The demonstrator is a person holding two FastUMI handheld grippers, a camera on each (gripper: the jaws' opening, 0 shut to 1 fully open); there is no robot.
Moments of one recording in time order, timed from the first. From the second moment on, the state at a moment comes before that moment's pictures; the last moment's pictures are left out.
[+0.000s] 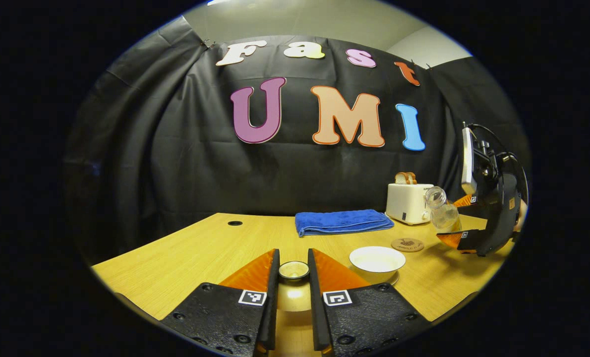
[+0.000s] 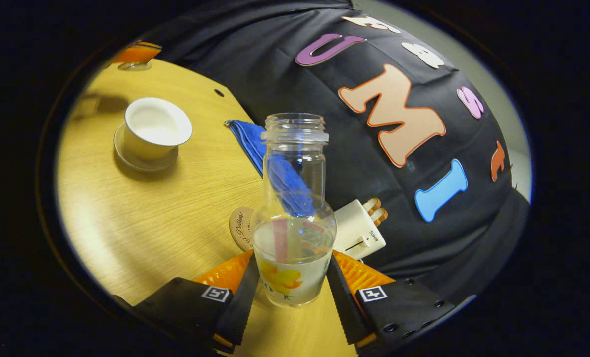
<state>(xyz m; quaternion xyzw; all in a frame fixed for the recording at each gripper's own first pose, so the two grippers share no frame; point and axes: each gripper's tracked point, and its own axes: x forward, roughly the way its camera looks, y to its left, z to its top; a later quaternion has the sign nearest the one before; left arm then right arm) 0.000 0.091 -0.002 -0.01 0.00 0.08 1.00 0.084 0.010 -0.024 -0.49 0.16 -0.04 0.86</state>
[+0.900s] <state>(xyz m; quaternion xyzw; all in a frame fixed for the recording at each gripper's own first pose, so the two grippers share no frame) -0.001 0.102 -0.002 -0.02 0.00 0.09 1.00 0.107 0.070 -0.033 -0.69 0.11 -0.01 0.72</state>
